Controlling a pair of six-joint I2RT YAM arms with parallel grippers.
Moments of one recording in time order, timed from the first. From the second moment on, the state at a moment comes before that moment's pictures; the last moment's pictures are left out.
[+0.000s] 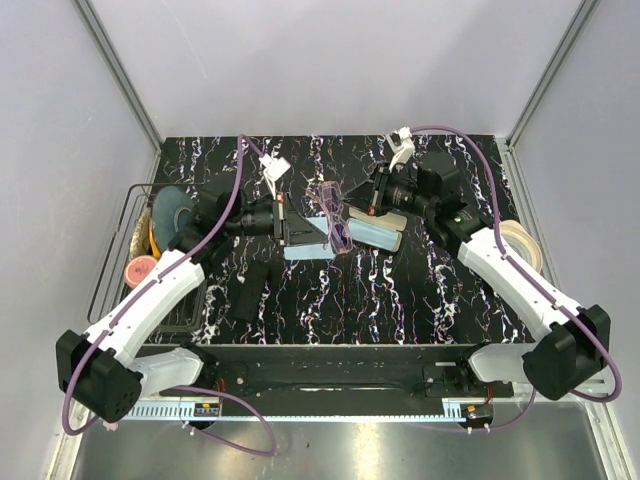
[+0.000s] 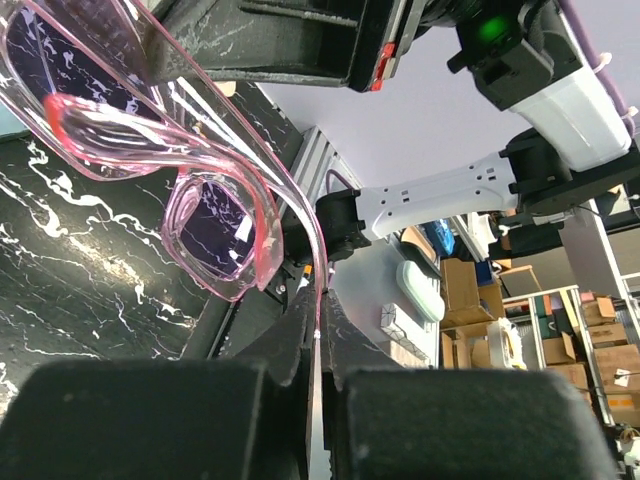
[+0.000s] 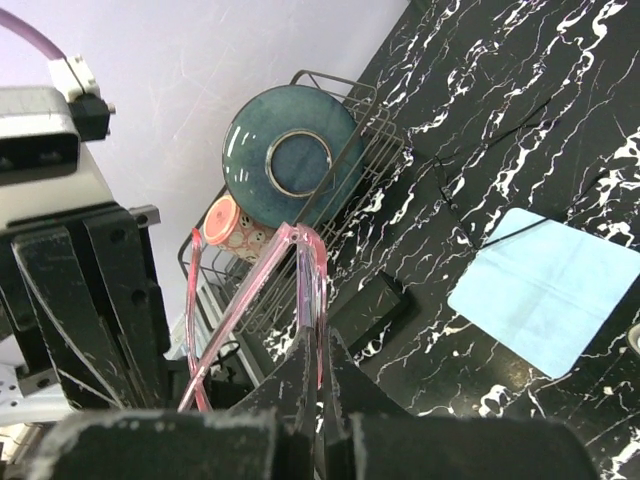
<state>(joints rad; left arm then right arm) -0.49 1.15 1.02 -0.08 0.91 -0.72 0.50 1.30 1.17 -0.07 -0.53 0.63</state>
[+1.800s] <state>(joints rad) -0.38 1.07 0.73 0.69 0.97 -1.17 0.50 1.27 1.14 0.16 -0.65 0.75</state>
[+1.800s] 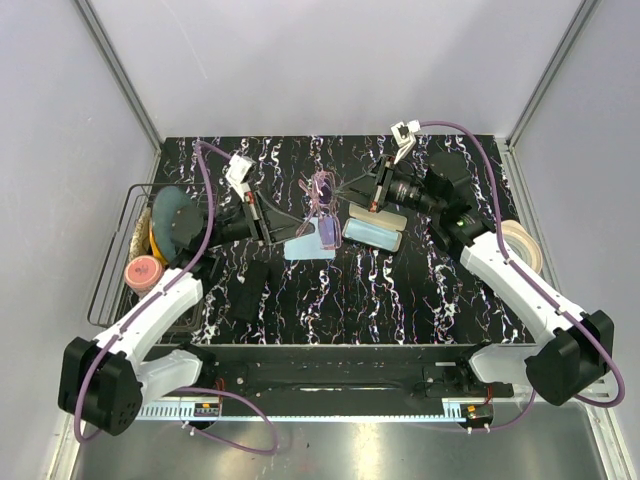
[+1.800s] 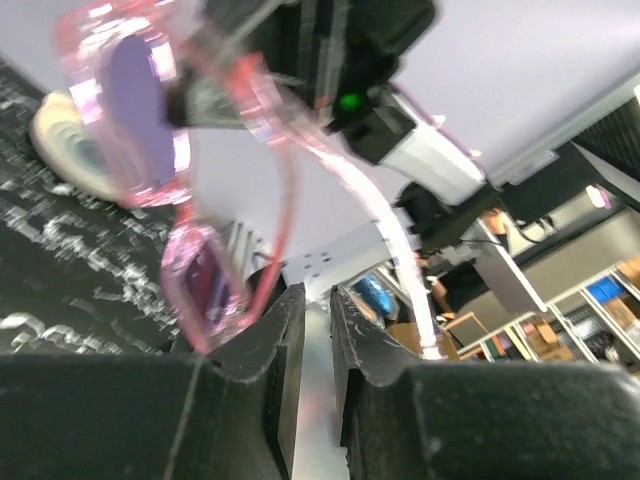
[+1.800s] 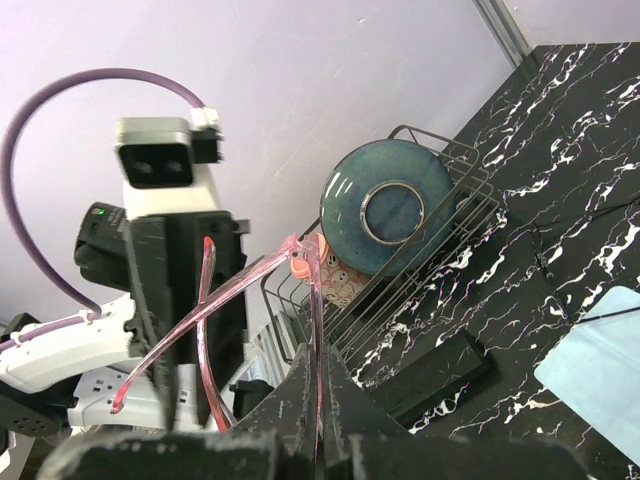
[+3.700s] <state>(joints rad) -0.49 0.86 1.03 -0.20 0.36 -0.59 0.50 1.26 1.13 0.22 -0.67 0.81</state>
